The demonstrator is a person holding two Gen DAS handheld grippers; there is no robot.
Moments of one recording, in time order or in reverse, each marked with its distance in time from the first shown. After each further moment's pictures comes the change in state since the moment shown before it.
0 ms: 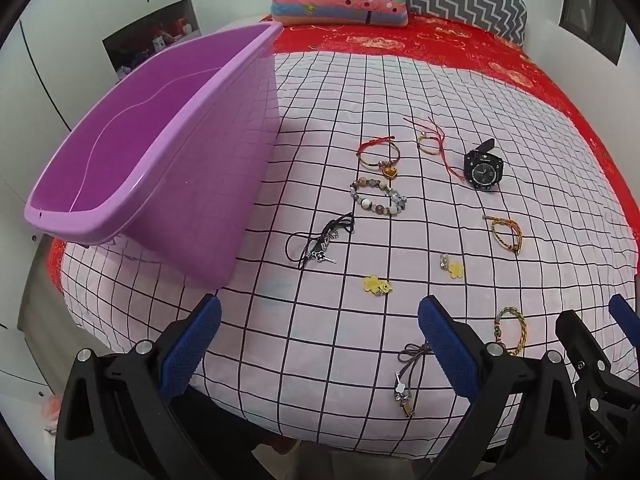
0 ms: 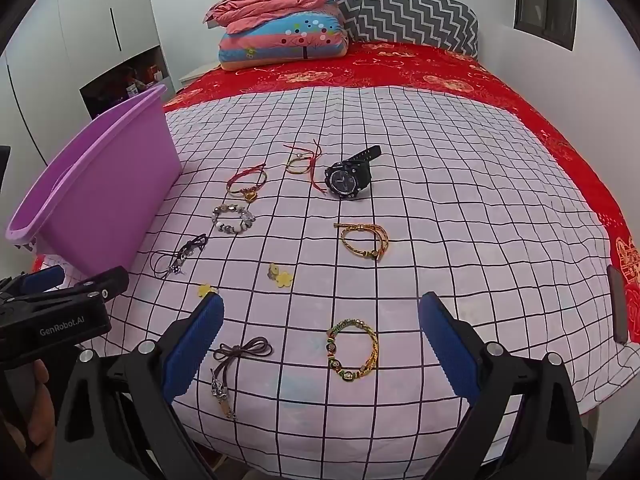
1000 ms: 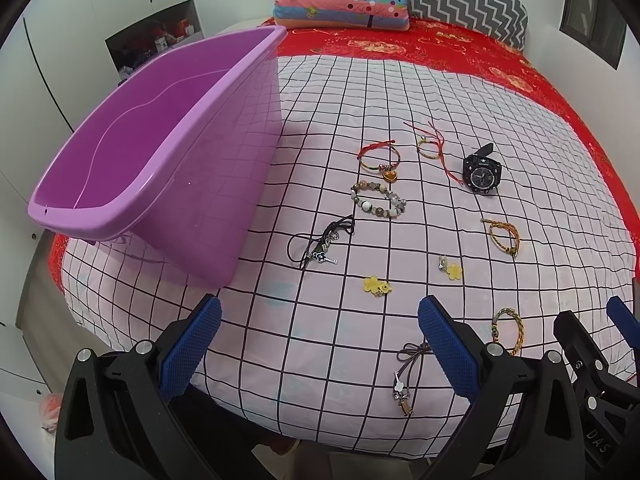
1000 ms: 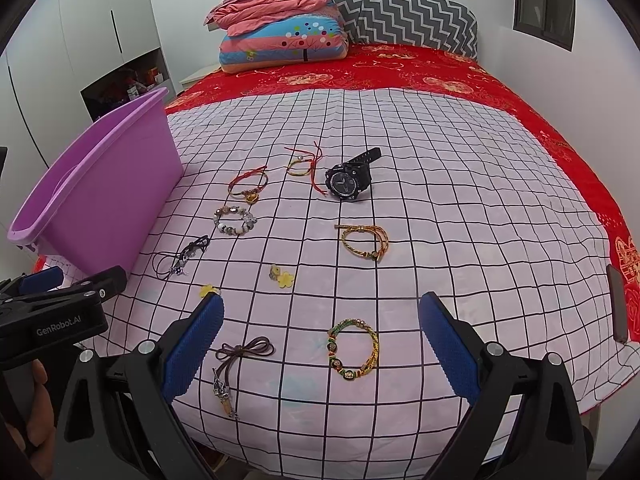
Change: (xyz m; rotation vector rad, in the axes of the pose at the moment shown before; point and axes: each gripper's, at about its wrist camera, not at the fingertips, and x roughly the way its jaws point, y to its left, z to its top) left arm -0.005 0.000 0.000 -0.005 -0.012 -0.002; right arm -0.003 -0.001 0.000 0.002 -0.011 0.001
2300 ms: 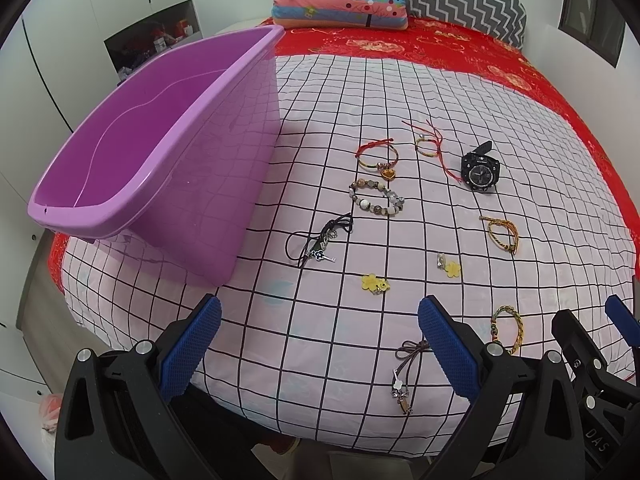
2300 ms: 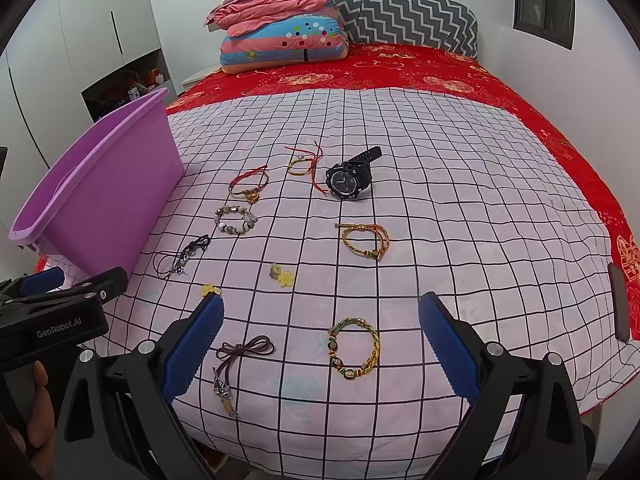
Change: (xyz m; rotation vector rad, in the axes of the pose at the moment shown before) left arm -0.001 0.000 -0.002 0.001 0.003 -0.003; right arm -0.001 0.000 -0.001 0.005 0.001 0.007
